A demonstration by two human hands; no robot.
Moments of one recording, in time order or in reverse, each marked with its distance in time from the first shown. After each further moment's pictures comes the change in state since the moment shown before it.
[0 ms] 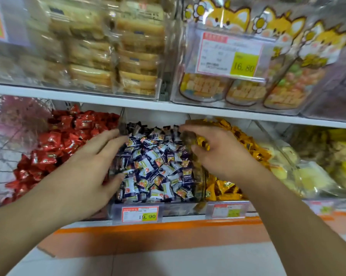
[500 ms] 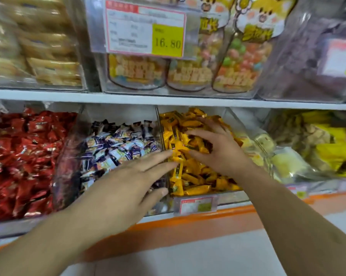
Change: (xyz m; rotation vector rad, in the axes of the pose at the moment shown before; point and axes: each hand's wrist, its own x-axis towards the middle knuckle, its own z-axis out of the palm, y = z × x) left_hand 0.040 0.118 0.057 -0.041 -0.203 0.305; right_hand -0.015 0.135 0.004 -0.107 0.166 0.049
